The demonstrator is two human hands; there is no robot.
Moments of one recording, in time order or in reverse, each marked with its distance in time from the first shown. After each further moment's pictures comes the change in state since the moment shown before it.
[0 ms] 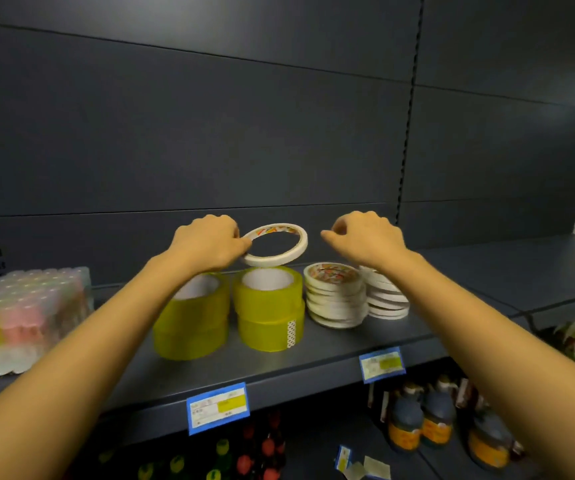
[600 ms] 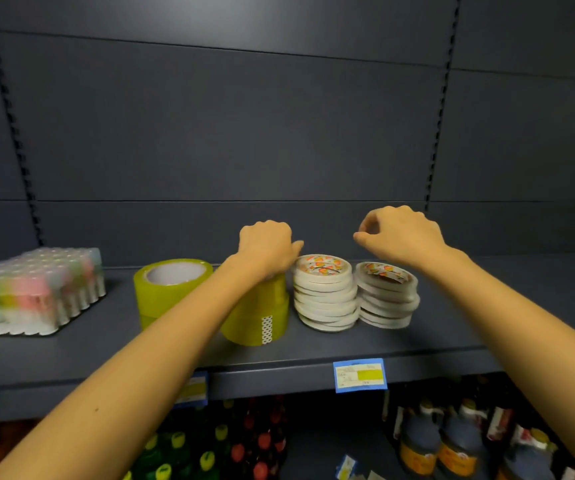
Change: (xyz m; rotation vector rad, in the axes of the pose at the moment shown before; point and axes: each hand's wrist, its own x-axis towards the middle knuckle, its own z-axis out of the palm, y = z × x) left_hand 0.032 0.092 0.062 0.187 0.069 -0.019; right_hand 0.019 0.077 -0.008 0.002 -0.003 -0.143
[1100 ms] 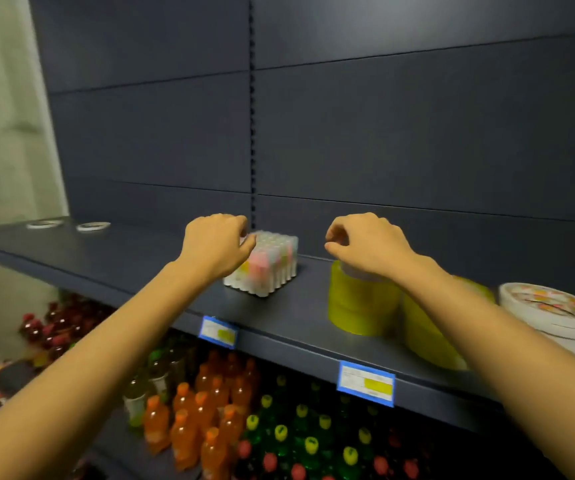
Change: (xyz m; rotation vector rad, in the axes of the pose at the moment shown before) left_hand -0.169 -0.240 -0.084 0.347 0.201 -0.427; right_hand 0.000 -0.251 0.053 0.337 -0.057 -0.650
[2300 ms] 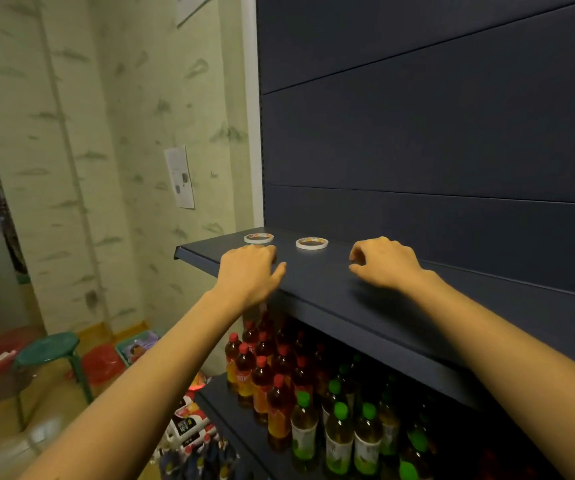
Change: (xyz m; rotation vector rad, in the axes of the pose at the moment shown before) left_hand -0.018 -0.564 0.096 0.201 -0.141 -0.222; right_hand 0.300 -0.464 0.295 0.093 -0.265 -0.170
